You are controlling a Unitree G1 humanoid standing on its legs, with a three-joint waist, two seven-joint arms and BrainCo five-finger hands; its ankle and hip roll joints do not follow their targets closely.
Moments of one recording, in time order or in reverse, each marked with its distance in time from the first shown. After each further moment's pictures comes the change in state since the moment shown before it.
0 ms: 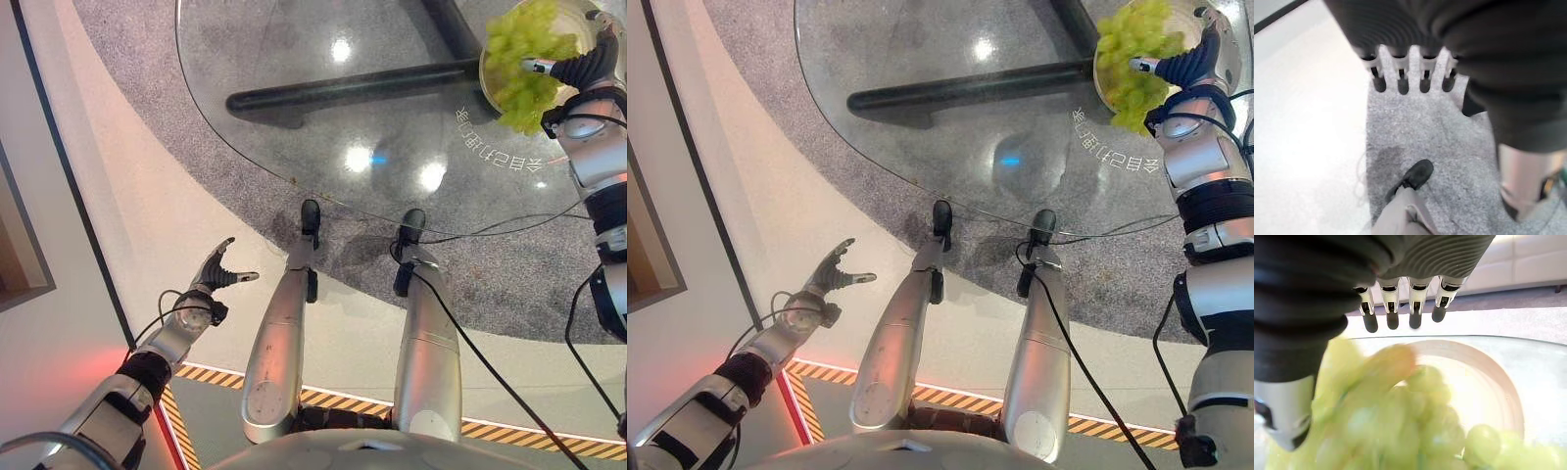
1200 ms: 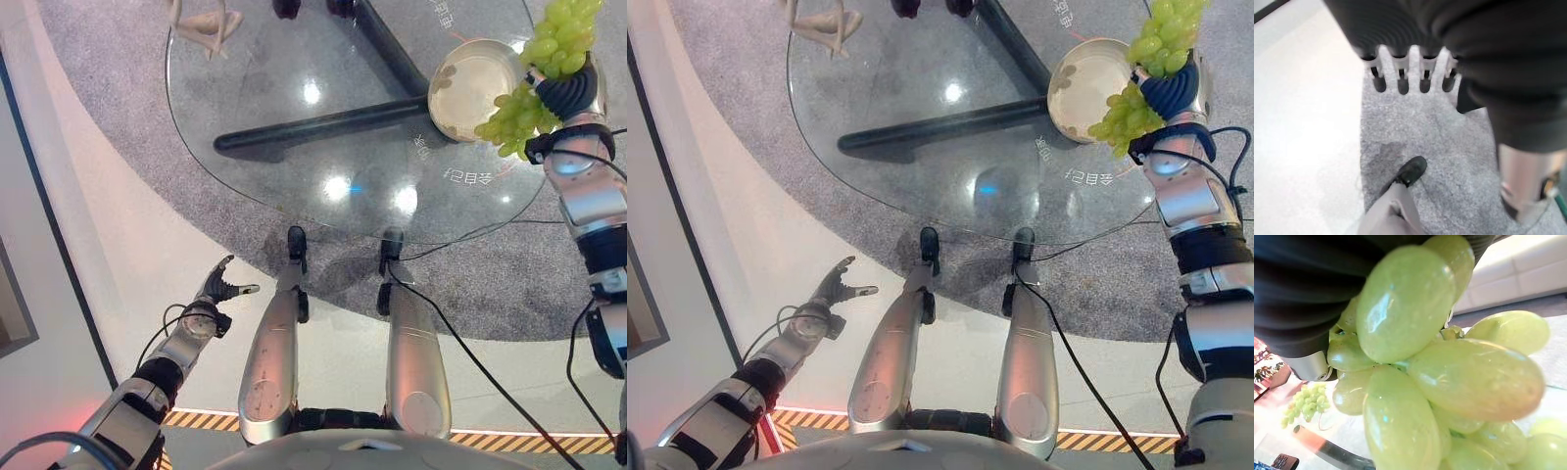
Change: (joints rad) left arm -0.001 -0.097 0.059 0.156 0.041 0.032 -0.035; right arm 0.200 0.006 -0.135 -0.188 0.004 -0.091 0.008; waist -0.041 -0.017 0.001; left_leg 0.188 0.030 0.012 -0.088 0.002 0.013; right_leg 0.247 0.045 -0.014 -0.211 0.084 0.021
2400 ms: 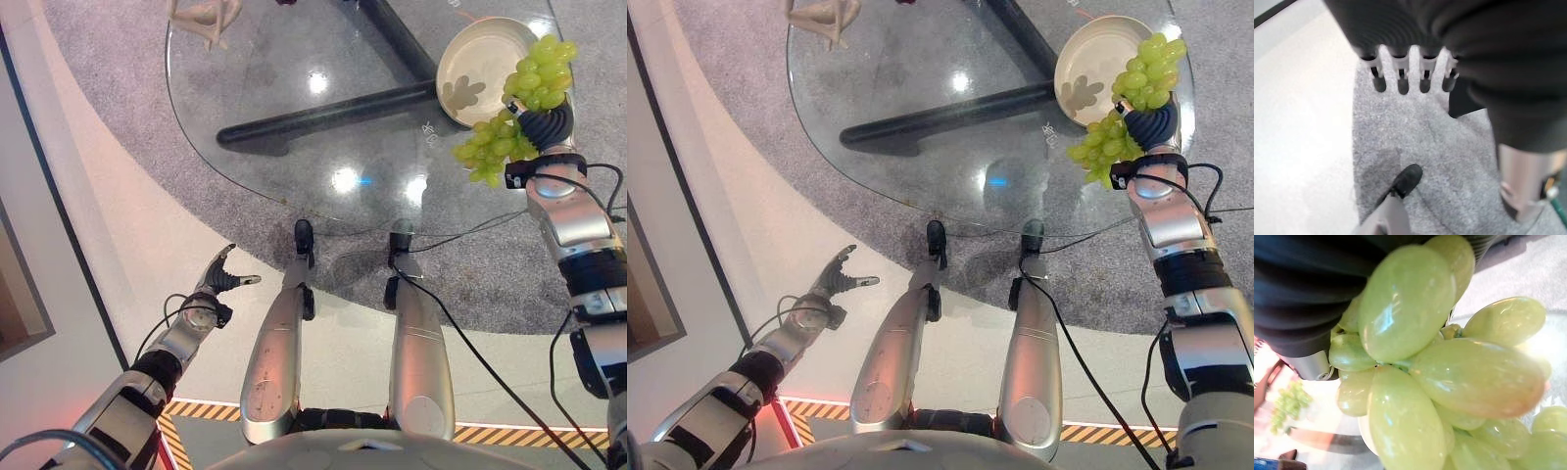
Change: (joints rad) left arm -0.005 0.003 0.003 -0.037 -0.008 -0.010 0.026; right arm 0.290 0.081 -0.147 -0.248 0.145 0.009 0.005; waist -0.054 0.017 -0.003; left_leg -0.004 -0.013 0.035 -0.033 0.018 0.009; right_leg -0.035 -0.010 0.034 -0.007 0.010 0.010
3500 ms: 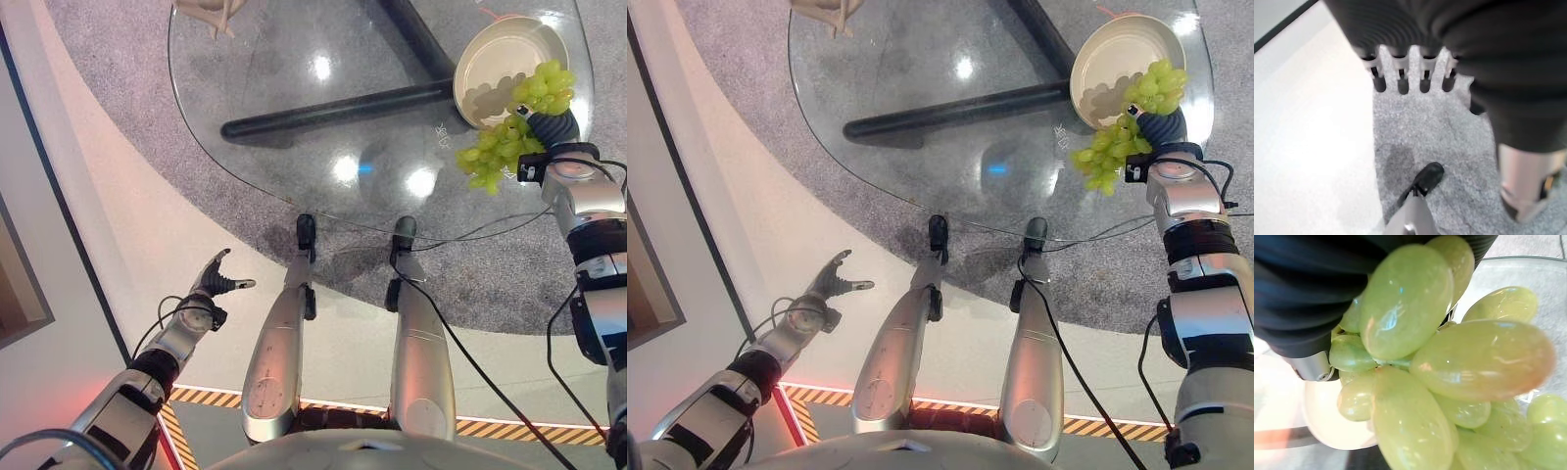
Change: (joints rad) left arm -0.032 0.027 -0.038 0.032 0.019 0.022 -0.017; right arm -0.326 -0.005 0.128 0.494 0.225 0.053 0.180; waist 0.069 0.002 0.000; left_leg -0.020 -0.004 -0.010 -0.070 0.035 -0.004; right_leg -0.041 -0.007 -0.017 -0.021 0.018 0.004
